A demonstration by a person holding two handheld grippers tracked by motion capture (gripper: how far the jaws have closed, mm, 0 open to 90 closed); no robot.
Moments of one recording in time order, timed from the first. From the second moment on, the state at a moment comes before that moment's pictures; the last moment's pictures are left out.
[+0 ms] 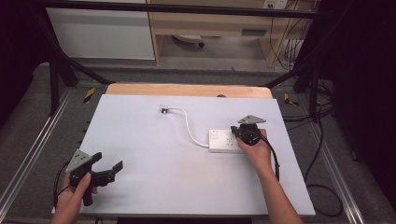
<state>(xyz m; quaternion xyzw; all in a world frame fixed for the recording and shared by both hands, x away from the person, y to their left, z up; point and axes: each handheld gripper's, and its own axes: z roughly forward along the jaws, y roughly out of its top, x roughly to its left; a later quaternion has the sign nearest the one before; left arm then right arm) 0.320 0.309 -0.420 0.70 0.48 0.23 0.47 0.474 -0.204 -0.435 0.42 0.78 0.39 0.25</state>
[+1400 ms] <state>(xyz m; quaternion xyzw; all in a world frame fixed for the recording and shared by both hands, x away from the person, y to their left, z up) 0.320 0.304 -0.422 0.71 0.48 0.23 0.47 0.474 -0.206 -0.441 0.43 0.77 0.40 0.24</state>
